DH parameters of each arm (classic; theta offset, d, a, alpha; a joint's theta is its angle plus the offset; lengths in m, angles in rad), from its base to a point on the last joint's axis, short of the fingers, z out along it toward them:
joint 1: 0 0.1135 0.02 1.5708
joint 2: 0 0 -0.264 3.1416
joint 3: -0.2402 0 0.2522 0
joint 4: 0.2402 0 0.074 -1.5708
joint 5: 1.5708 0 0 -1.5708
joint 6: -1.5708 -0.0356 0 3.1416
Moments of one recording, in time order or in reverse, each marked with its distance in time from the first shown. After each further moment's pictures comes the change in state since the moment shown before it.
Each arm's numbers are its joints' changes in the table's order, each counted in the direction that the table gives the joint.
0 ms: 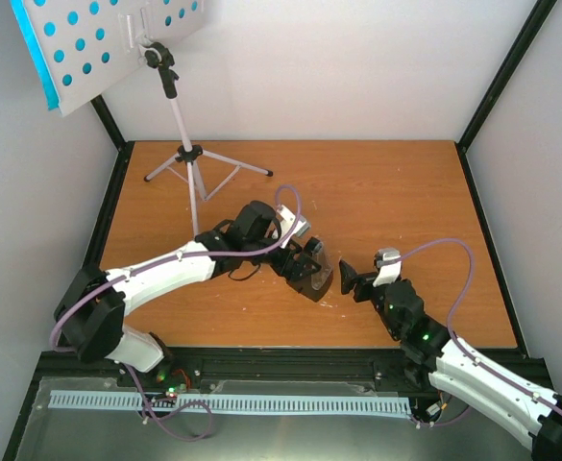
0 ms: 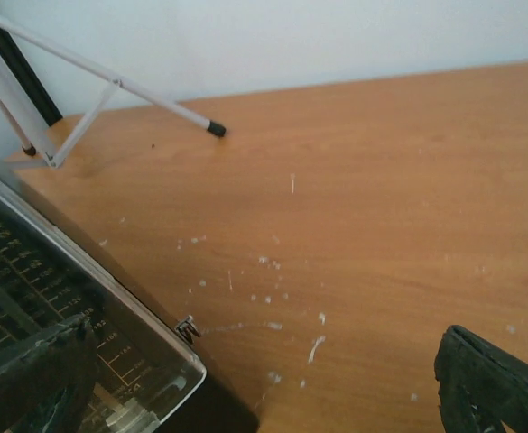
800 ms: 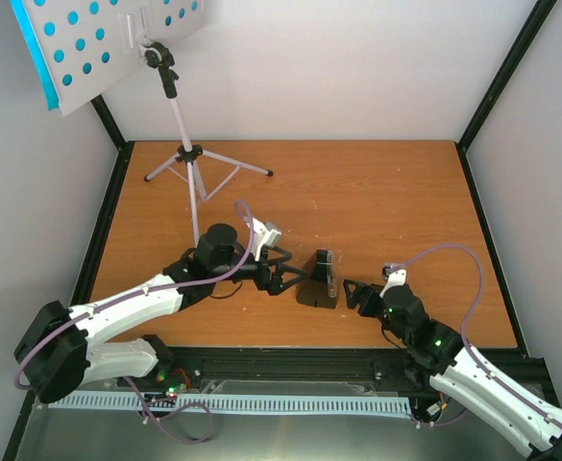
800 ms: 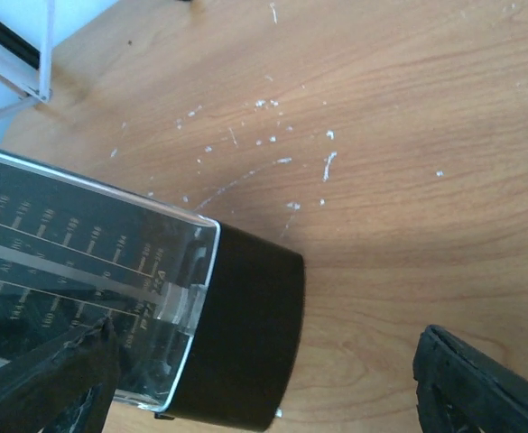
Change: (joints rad) left arm 0.008 0.307 0.360 -0.384 0.109 0.236; right arm 0.000 0.183 -0.059 0.541 -0.158 -0.466
